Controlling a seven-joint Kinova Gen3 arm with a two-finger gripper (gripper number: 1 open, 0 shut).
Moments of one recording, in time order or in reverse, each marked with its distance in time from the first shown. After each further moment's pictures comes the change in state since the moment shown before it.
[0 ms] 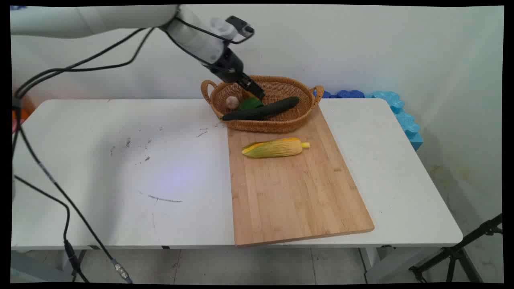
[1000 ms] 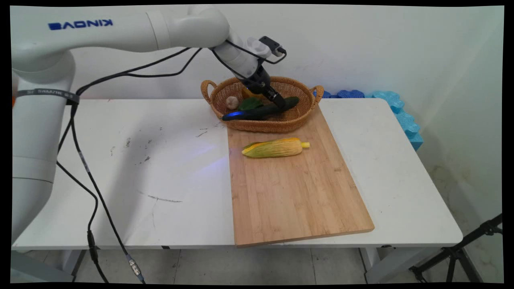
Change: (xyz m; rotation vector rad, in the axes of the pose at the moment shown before) arm 0.033 0.012 0.109 0.027 -0.044 0.028
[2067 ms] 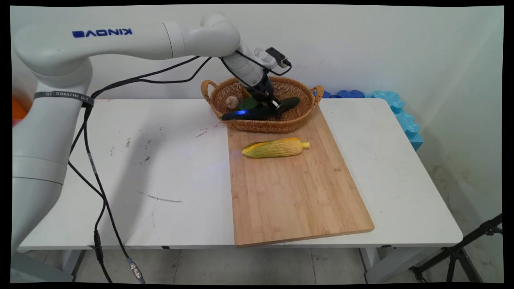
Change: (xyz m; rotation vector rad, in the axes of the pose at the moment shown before) arm -0.002 0.005 0.033 0.009 -0.047 0.052
